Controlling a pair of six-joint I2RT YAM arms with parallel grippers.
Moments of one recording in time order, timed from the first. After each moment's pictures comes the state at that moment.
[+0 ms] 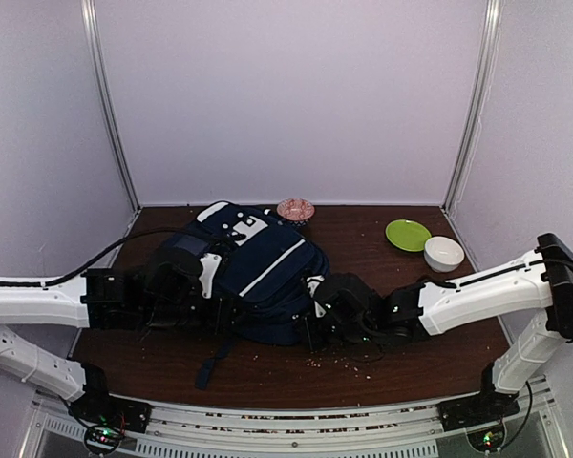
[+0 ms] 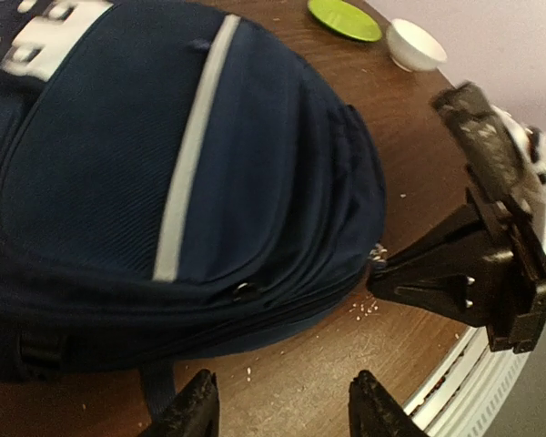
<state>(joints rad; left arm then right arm) -1.11 1.15 0.79 -0.32 -0.19 -0.60 1.19 1.59 0.92 -0.05 0.17 0.71</state>
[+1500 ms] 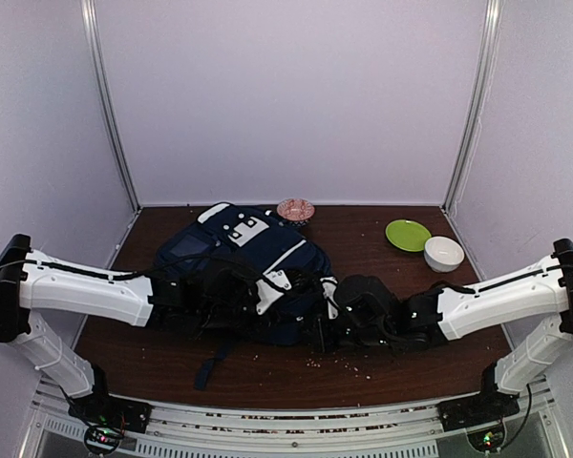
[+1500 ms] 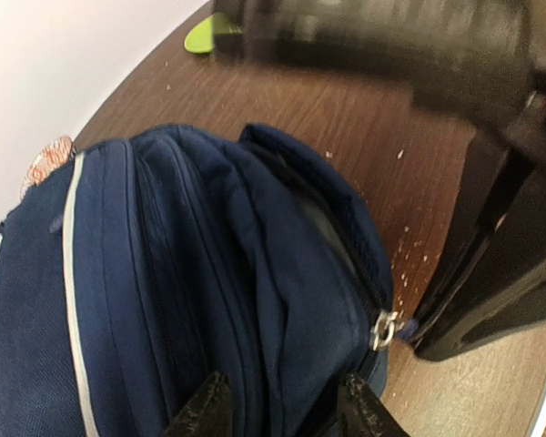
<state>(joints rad) -1.15 1.51 0.92 -0.05 -0.20 0.14 1.19 1.49 0.81 0.04 0.11 0.73</state>
